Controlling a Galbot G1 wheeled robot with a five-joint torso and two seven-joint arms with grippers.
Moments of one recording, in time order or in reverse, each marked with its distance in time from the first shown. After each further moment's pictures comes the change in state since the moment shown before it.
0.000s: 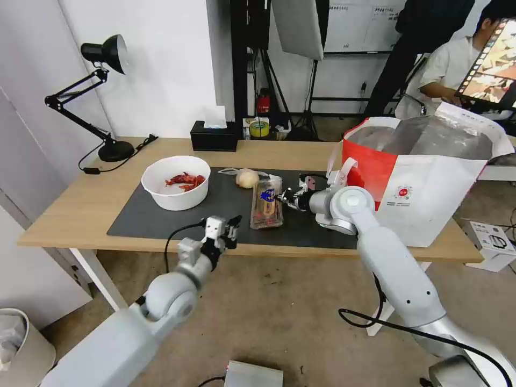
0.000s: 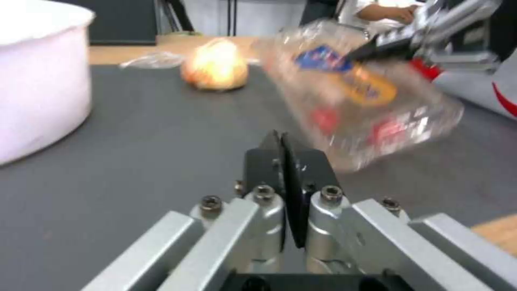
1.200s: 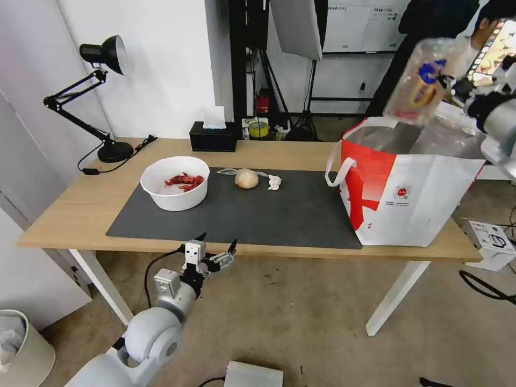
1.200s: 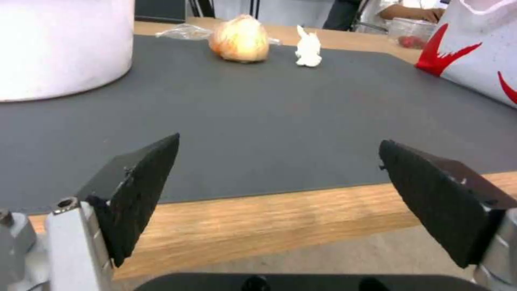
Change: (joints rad) left arm 0.202 -0.030 -0.102 -0.091 0.053 -0.022 -0.024; right arm -0.059 -0.440 0.454 0.196 -0.271 0.176 -0.141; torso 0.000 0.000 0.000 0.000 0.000
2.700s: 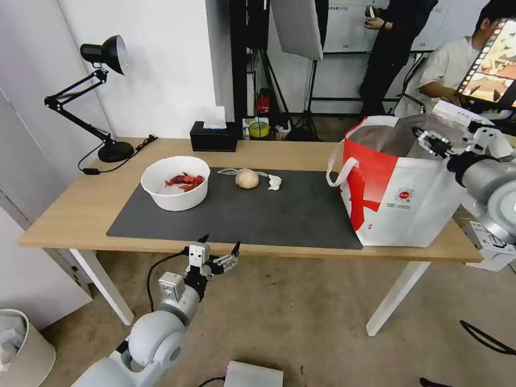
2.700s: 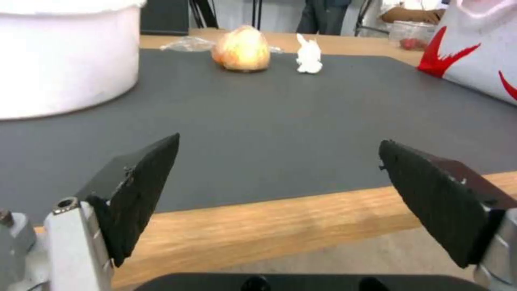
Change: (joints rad) left arm 0.017 0.000 -0.004 -0.011 0.053 -0.015 -0.007; right arm -0.303 0.004 0.086 0.211 0.026 0.195 -0.321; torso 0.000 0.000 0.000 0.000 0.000
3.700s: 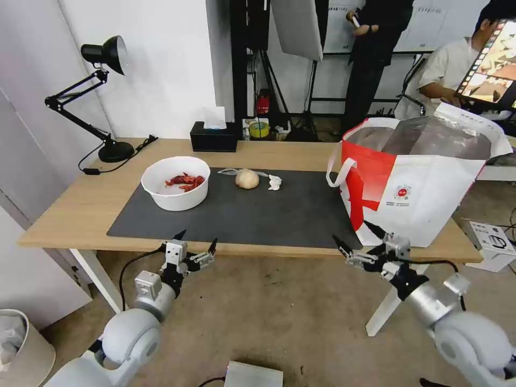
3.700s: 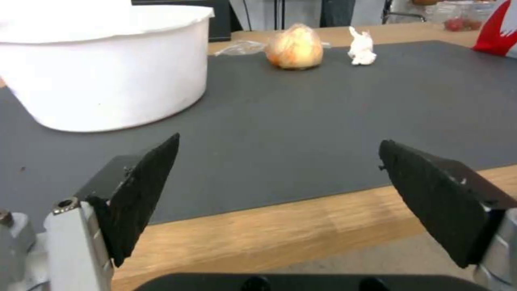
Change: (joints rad) left arm 0.058 0.074 -0.125 0.020 0.019 -0.012 0.046; right arm -0.670 0.077 -0.053 0.066 -0.689 0.386 -0.309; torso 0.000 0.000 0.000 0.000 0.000
